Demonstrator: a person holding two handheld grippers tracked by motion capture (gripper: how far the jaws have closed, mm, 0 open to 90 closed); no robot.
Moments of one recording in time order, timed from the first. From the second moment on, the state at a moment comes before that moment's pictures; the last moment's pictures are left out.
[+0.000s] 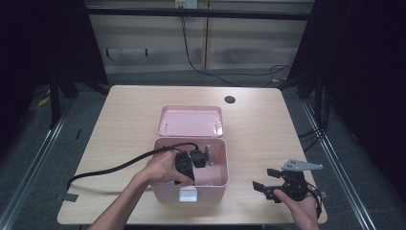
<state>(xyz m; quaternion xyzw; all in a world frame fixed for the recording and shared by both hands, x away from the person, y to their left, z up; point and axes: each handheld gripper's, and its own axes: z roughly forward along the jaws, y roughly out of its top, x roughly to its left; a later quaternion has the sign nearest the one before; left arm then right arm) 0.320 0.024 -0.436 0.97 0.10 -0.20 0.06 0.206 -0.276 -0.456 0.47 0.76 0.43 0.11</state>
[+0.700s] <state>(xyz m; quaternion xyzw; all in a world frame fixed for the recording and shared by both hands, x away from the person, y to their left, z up) 0.323 0.026 -0.434 0.97 0.11 -0.19 0.06 0.206 -0.276 -0.456 0.47 0.76 0.43 0.11</state>
